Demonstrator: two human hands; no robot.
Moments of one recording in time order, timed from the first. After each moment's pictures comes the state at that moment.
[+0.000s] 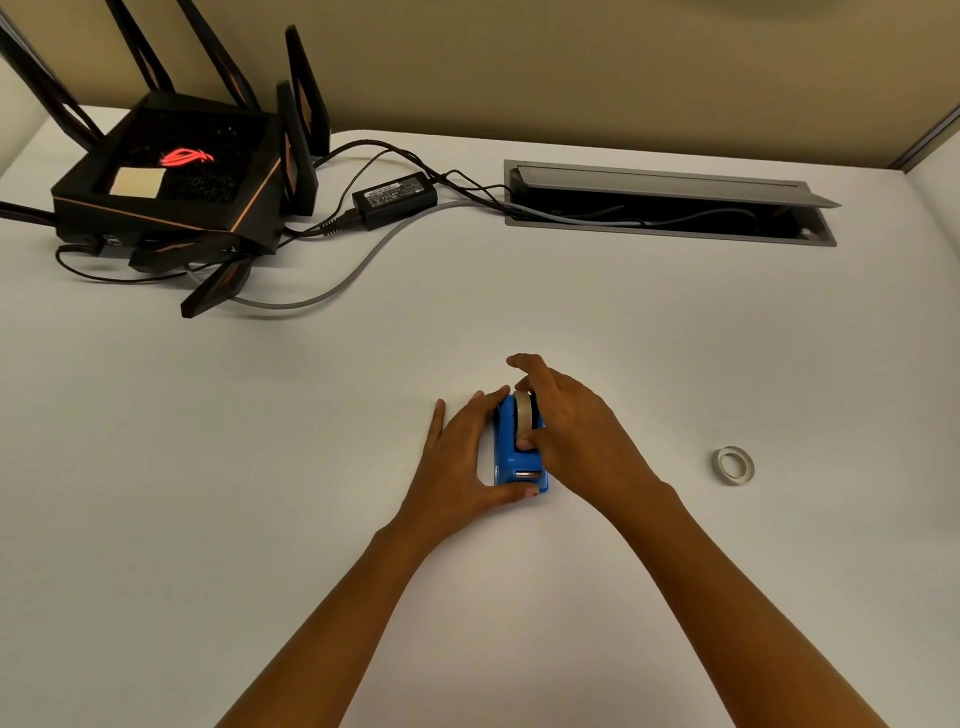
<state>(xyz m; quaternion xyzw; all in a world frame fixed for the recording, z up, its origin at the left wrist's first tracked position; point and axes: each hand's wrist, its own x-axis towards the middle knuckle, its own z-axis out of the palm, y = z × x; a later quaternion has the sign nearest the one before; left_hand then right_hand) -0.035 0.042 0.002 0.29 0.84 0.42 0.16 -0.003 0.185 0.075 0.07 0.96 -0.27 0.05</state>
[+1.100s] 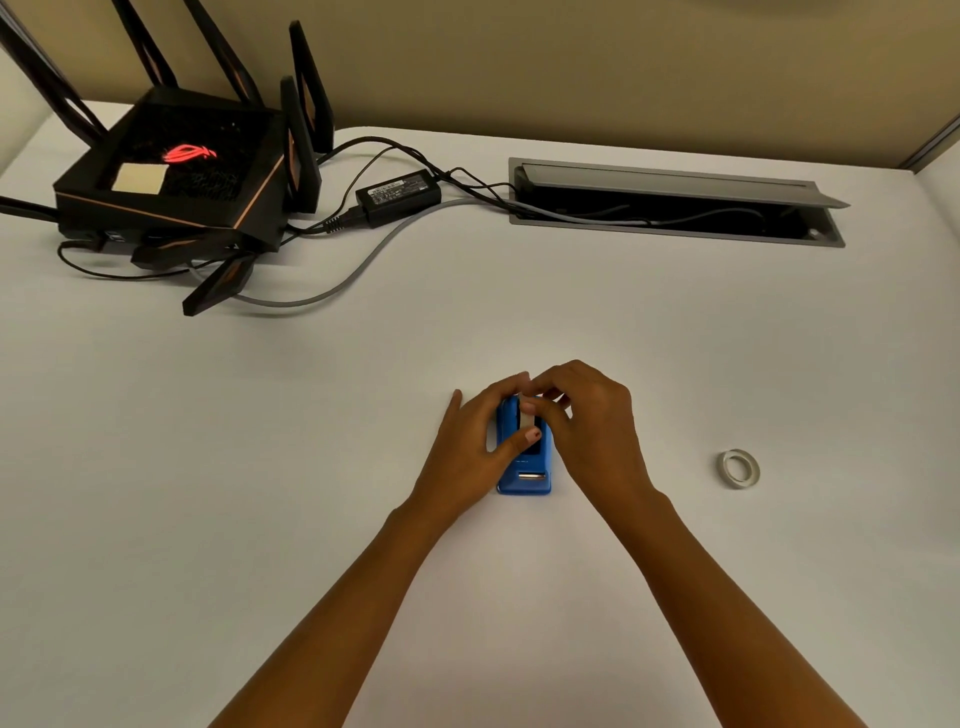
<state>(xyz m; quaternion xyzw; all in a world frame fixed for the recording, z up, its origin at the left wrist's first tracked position) -0.045 0.058 0.028 0.21 0.80 0.53 0.21 -0.002 0.185 0.081 0.11 0.93 -0.34 -0.11</state>
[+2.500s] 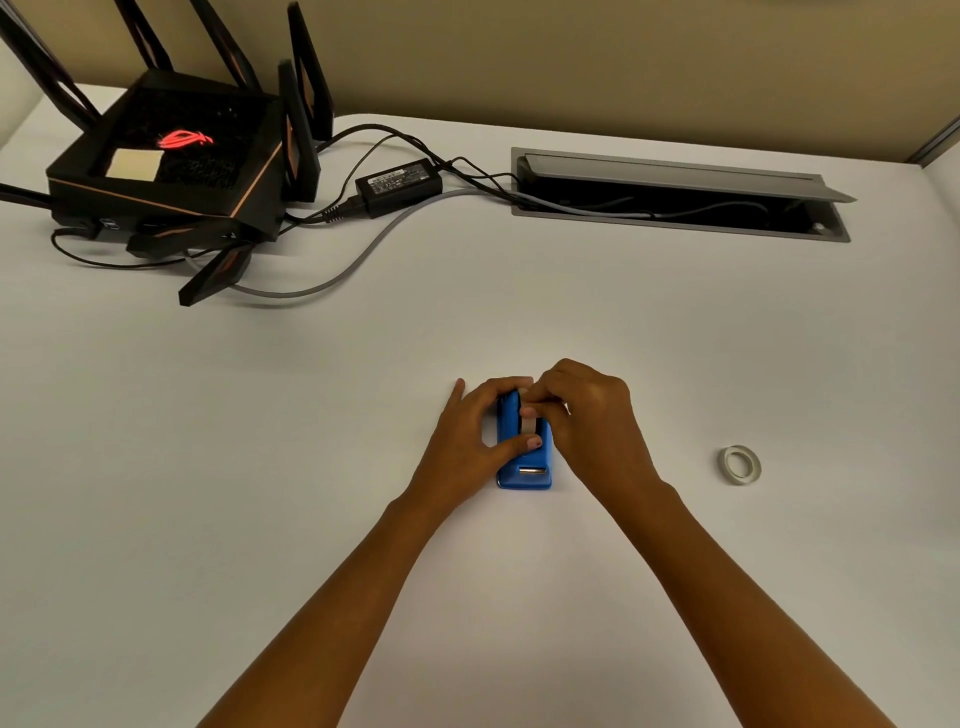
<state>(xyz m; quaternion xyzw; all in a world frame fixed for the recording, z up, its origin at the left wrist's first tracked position) -0.049 0.057 0.018 0.19 0.81 0.52 0.20 -0.002 0.191 0.078 0.02 0.95 -0.30 -0.13</state>
